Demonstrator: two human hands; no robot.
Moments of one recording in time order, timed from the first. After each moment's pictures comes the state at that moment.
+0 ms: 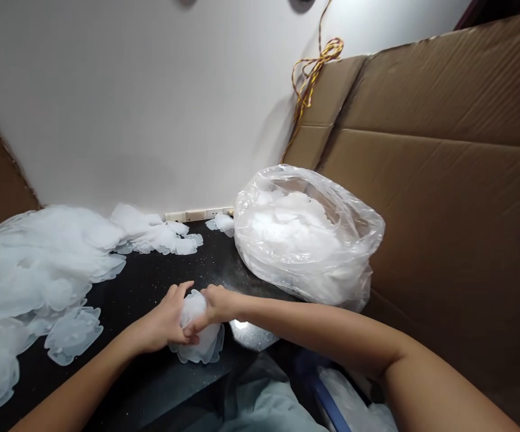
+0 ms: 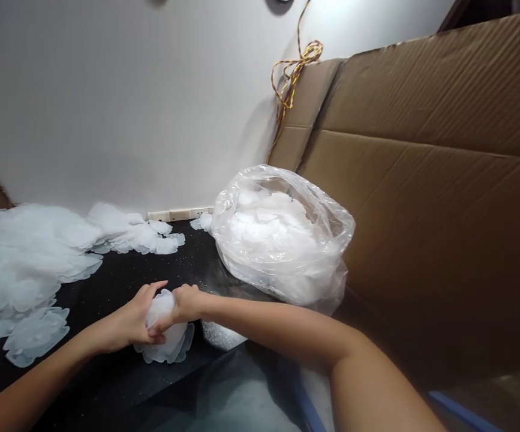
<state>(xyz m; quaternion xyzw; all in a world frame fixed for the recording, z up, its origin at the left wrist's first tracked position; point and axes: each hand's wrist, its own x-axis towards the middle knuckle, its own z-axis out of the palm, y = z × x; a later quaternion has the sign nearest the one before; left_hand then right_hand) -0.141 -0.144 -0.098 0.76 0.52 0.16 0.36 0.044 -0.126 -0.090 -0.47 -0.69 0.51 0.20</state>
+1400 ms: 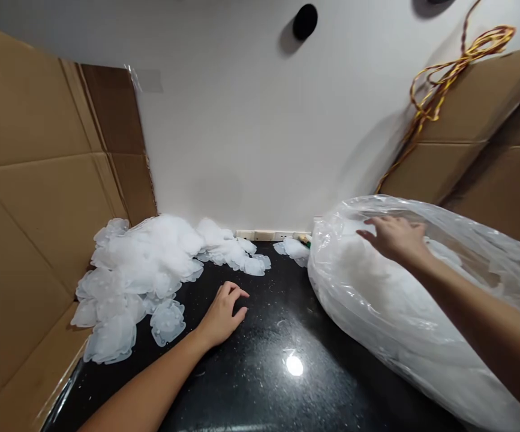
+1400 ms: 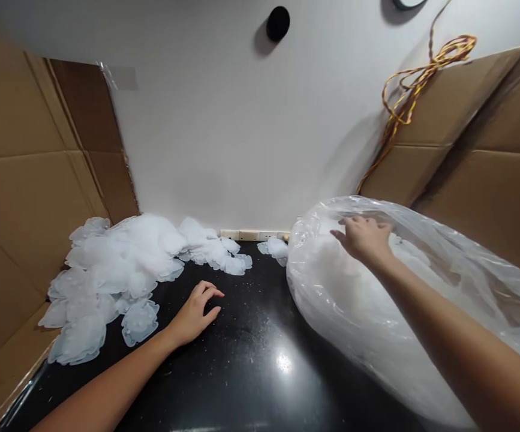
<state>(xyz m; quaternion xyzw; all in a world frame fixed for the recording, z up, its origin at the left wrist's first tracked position) -0.172 -0.138 -0.126 0.75 0.53 0.34 0.20 0.215 0.025 -0.012 -0.66 -0.70 -0.21 0.16</state>
